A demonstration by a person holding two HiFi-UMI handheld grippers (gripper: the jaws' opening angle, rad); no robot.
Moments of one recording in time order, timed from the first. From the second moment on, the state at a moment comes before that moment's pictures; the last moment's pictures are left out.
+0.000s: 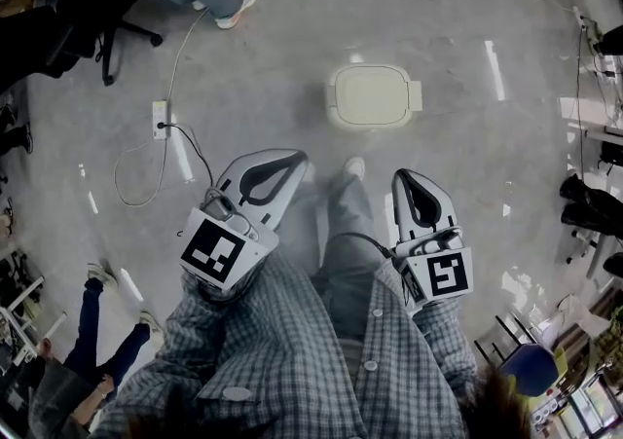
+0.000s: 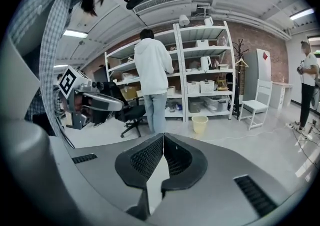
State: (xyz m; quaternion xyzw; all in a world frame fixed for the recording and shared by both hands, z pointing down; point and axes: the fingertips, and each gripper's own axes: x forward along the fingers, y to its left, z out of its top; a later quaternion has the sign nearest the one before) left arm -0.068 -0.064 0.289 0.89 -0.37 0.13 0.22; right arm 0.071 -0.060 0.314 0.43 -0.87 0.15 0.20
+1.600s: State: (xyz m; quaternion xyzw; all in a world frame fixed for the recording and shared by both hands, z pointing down) left arm -0.024 -0.129 0.504 0.87 -0.36 0.20 0.27; right arm 0.112 -0.137 0.469 0.45 -0.85 0.21 0.18
